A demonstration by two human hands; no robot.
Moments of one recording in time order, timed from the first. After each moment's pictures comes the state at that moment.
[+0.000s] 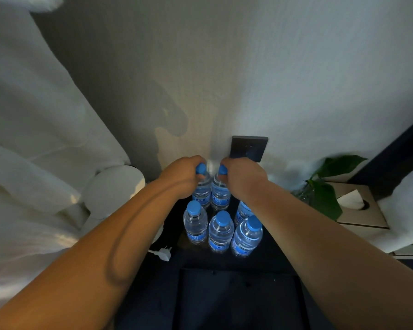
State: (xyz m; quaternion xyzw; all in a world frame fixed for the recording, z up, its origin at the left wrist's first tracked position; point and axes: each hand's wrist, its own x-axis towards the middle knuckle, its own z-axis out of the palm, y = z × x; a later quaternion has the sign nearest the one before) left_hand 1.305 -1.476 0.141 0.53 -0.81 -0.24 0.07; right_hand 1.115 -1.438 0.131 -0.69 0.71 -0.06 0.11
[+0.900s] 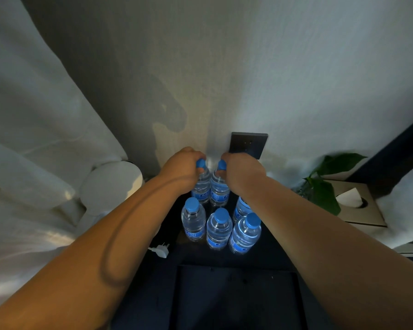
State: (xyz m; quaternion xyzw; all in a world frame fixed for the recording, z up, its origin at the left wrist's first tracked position) left_hand 1.299 -1.479 0.143 0.52 -0.82 -0.22 0.09; right_hand 1.118 -1.442 0.138 -0.67 0.72 -0.07 0.15
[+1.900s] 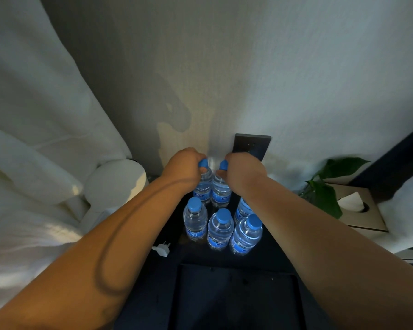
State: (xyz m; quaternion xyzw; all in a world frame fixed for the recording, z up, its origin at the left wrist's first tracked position) left_hand 1.298 -1.479 0.144 0.52 -0.82 -0.20 0.08; right_hand 1.123 -1.442 0.142 -0.67 0.73 -0.03 0.11
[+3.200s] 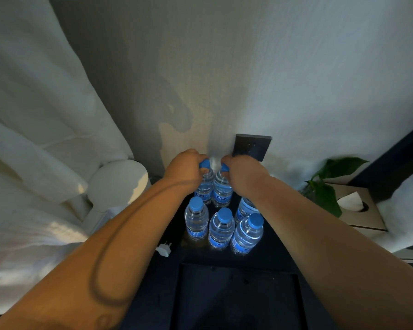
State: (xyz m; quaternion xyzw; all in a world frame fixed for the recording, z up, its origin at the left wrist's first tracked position) left_hand 1.300 -1.477 0.136 0.52 -0.82 -0.20 0.12; right_hand 1.115 -1.435 0.144 -0.73 0.67 -0.02 0.11
